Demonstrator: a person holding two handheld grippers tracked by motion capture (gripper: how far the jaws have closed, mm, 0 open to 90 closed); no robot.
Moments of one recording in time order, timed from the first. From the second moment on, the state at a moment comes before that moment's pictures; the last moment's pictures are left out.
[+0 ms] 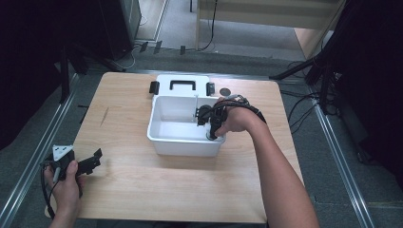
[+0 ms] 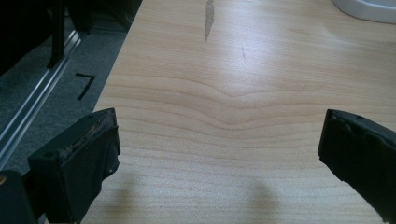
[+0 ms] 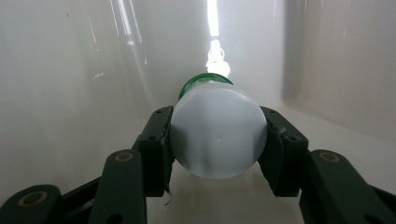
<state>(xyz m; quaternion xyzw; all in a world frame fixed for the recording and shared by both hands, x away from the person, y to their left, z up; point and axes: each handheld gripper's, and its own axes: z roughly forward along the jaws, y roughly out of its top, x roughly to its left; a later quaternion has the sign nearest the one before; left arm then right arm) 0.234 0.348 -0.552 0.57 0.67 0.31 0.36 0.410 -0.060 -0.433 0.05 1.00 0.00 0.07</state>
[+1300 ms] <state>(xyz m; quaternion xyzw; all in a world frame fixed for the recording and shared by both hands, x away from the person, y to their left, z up) 0.234 0.348 -0.552 0.57 0.67 0.31 0.36 0.413 -0.050 -0.439 0.07 1.00 -0.03 0.06</state>
